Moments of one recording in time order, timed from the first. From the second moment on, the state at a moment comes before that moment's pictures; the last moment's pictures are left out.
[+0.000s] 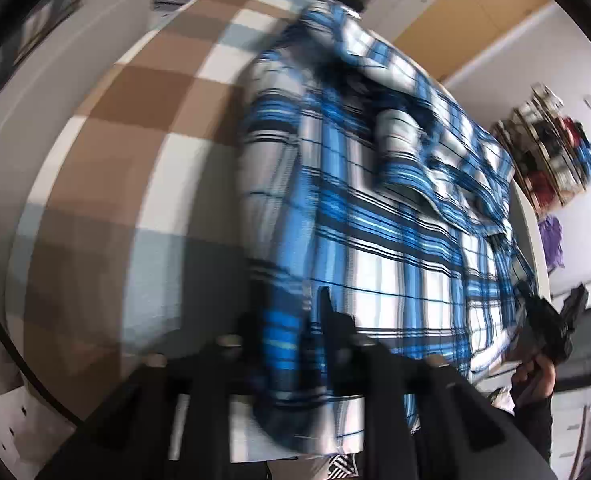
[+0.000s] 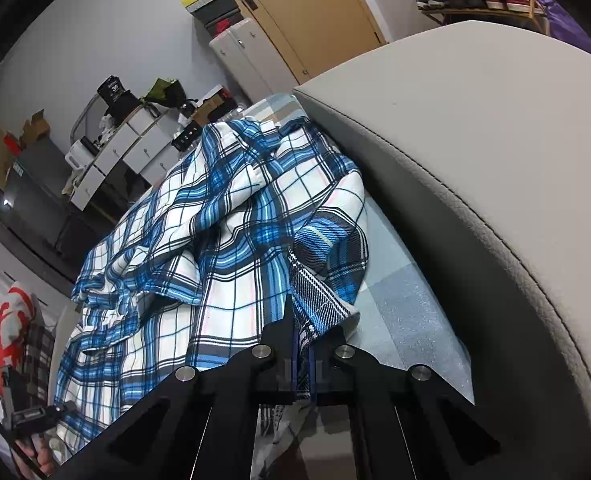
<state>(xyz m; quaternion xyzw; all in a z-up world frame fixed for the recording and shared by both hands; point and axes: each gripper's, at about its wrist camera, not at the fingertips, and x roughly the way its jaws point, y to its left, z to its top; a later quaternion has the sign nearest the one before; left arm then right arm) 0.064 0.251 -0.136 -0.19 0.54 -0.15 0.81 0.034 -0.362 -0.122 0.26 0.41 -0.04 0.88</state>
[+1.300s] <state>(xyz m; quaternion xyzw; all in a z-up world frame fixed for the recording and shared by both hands) 0.045 0.257 -0.083 -0.25 0.55 -0.29 0.74 -0.034 -0.375 -0.056 0.30 0.43 0.05 0.85</state>
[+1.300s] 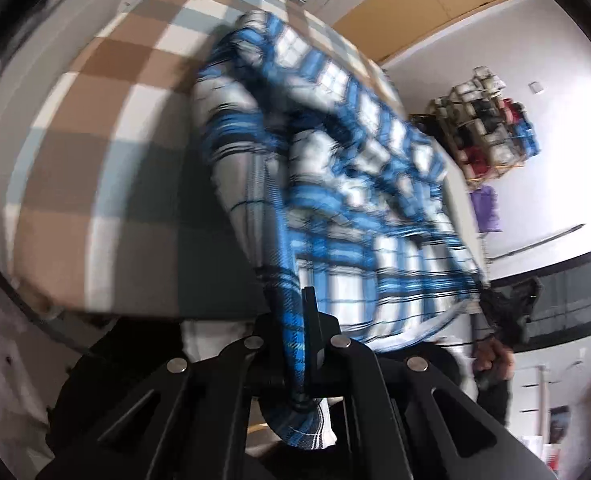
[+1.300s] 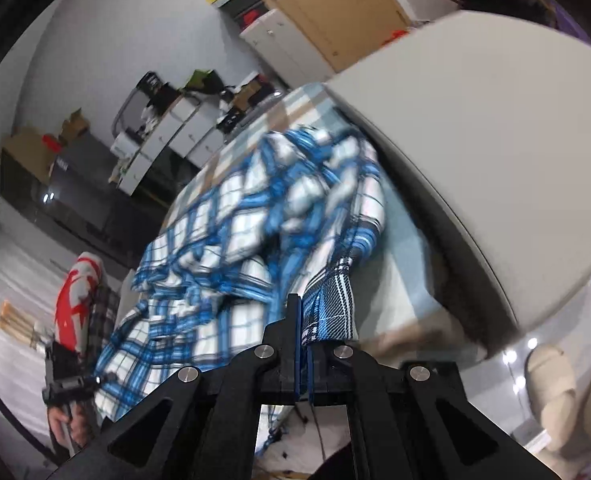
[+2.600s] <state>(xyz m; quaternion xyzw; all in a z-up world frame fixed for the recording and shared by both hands) 0.286 0.305 -0.077 -0.46 0.58 -0.11 0.66 0.287 -0.447 -0.036 0.28 0.47 -0.04 0.84</state>
